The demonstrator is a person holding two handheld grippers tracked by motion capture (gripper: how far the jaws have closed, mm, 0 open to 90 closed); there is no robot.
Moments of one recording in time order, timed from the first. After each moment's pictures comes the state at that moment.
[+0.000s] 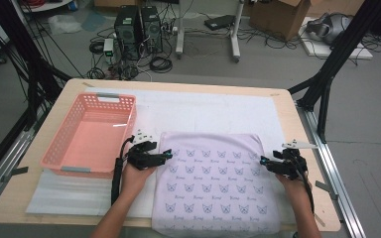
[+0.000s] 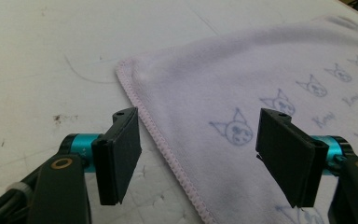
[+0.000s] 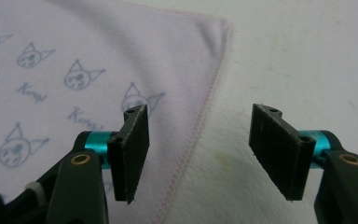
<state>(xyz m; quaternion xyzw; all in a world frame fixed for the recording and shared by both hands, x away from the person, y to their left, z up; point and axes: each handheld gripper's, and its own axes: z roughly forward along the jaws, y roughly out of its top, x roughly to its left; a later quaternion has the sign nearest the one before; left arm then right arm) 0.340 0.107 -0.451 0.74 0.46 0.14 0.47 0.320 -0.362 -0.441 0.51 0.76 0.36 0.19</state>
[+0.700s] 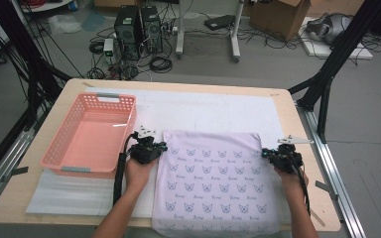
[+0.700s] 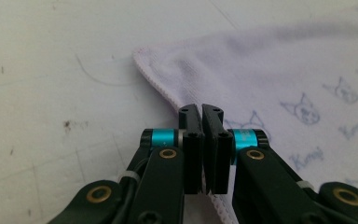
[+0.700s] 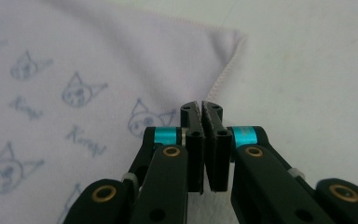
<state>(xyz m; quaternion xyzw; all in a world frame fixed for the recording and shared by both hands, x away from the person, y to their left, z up) 0.354 0.099 -0.444 0.73 0.49 0.16 0.46 0.335 -0.356 -0.440 0.50 0.76 0.37 0.20</state>
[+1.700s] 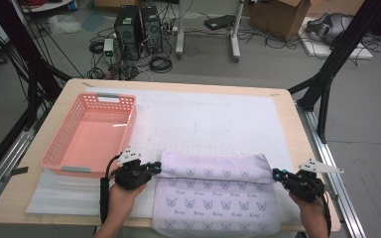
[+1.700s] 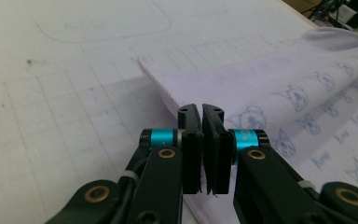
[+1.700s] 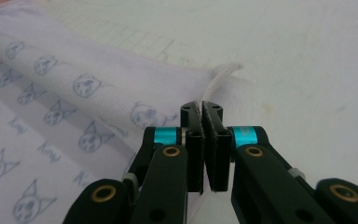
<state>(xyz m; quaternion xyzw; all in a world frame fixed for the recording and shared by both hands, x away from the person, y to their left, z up) 0.267 0.125 -0.434 0.74 0.44 0.10 0.50 0.243 -0.375 -0.421 0.47 0.75 0.43 0.16</state>
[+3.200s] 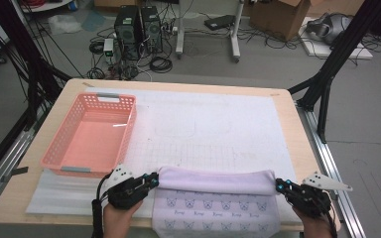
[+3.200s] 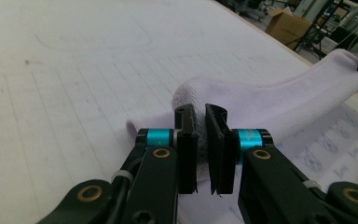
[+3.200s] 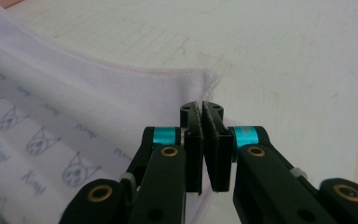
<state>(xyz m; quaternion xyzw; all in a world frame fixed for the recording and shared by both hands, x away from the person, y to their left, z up) 0.212 0.129 -0.434 0.71 0.43 0.12 0.55 0.199 -0.363 -0.406 0.46 0.75 0.42 0.20</state>
